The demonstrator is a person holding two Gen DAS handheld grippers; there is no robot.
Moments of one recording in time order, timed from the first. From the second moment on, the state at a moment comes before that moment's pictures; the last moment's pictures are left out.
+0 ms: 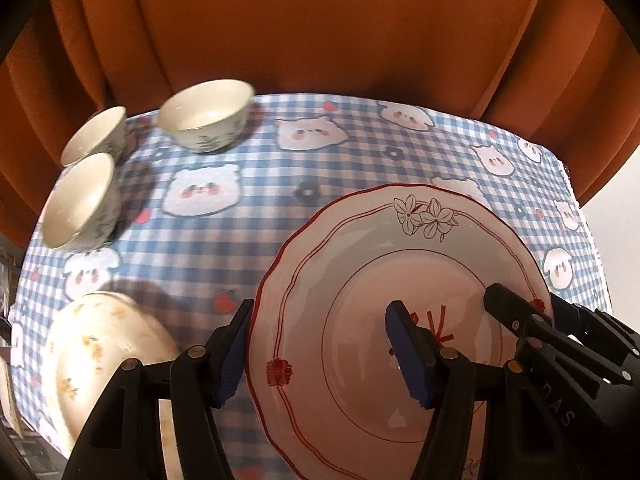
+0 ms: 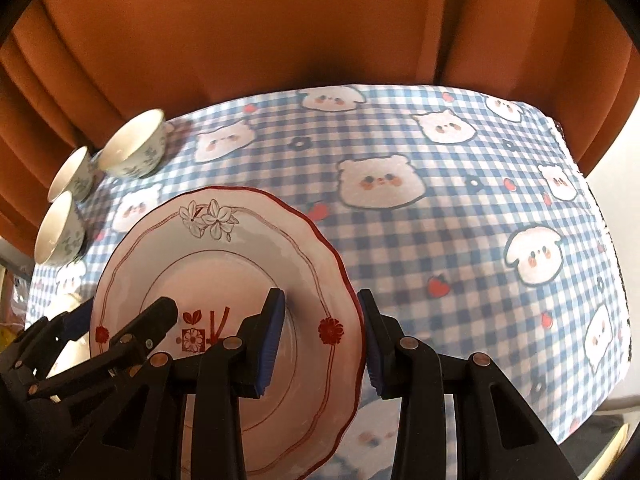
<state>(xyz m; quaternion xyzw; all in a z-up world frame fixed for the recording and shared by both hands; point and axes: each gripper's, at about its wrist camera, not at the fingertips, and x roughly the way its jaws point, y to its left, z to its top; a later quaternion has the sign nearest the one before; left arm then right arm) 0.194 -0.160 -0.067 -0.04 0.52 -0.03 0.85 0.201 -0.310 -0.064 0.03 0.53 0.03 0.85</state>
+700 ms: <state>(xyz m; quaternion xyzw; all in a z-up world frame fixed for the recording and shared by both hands) 0.132 -0.026 -0.064 -0.04 0.53 -0.01 0.85 0.147 -0.167 -0.052 0.02 0.53 0.05 0.85</state>
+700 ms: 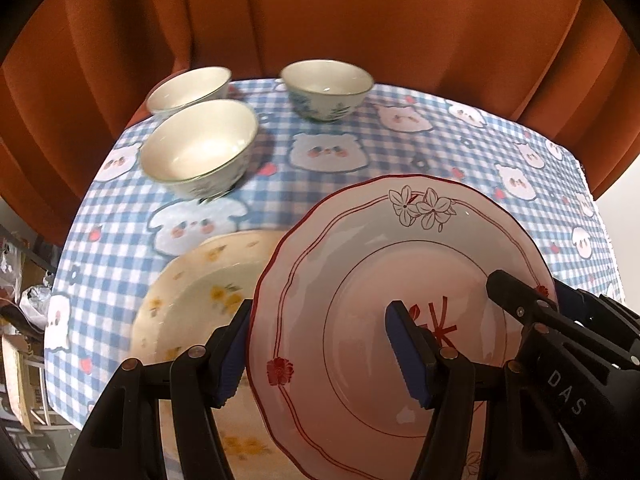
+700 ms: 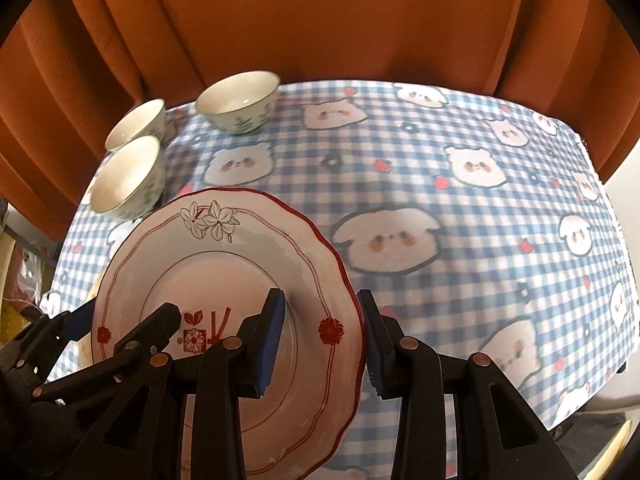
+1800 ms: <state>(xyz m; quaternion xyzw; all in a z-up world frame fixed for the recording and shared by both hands) 0.114 0.043 -0.110 -0.09 0.57 0.02 0.81 0.140 -0.083 -0.096 -0.03 0.58 0.08 0.81</state>
